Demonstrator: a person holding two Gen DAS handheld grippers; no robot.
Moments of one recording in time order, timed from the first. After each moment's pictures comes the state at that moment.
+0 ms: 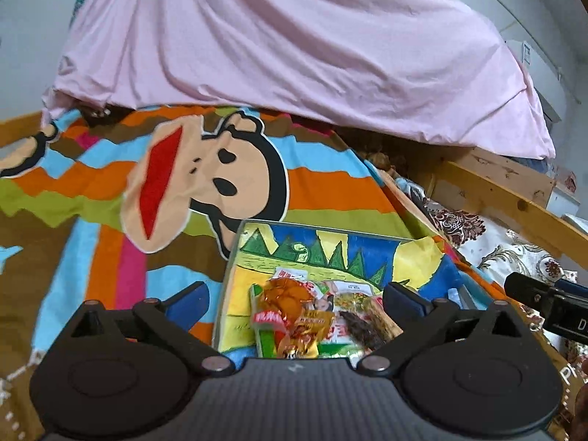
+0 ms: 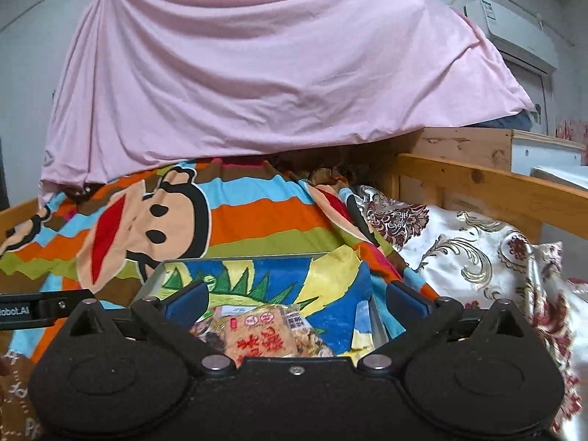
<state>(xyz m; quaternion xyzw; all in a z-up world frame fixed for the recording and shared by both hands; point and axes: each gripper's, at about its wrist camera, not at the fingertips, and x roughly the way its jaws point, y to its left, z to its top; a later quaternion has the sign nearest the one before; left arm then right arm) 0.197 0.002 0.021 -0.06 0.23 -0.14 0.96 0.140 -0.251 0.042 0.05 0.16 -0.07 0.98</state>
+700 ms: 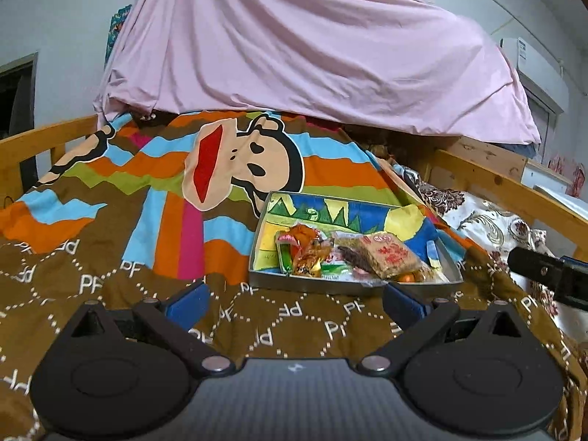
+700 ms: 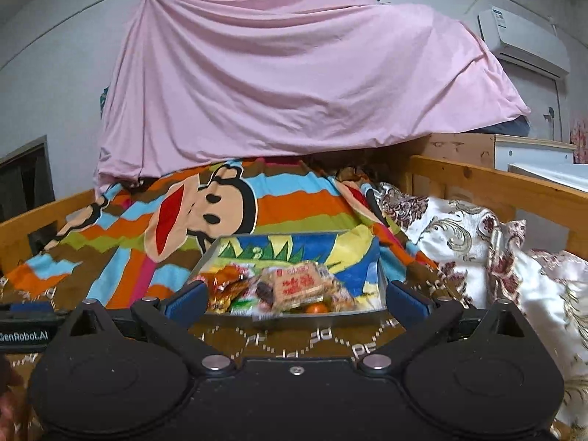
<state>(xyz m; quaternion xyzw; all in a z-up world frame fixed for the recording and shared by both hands) 0.042 0.022 0.028 -0.04 0.23 -0.11 0.97 -0.009 -0.228 0.058 0.04 0.16 -0.02 0.99</state>
